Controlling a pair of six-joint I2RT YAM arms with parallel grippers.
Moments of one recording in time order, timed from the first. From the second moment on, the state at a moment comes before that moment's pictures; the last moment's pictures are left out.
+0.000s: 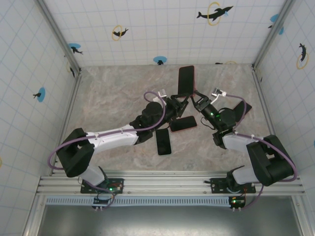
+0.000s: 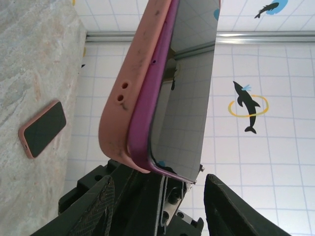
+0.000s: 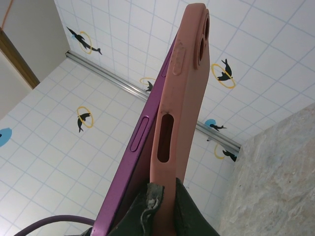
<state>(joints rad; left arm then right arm) -0.98 1.55 0.94 0.61 -0.04 -1.57 0.42 1.39 0.43 1.29 -0.31 1.22</state>
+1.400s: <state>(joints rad) -0.98 1.55 0.96 0.63 -0.03 -1.58 0.41 1.39 0.42 1.33 -0.33 1.21</state>
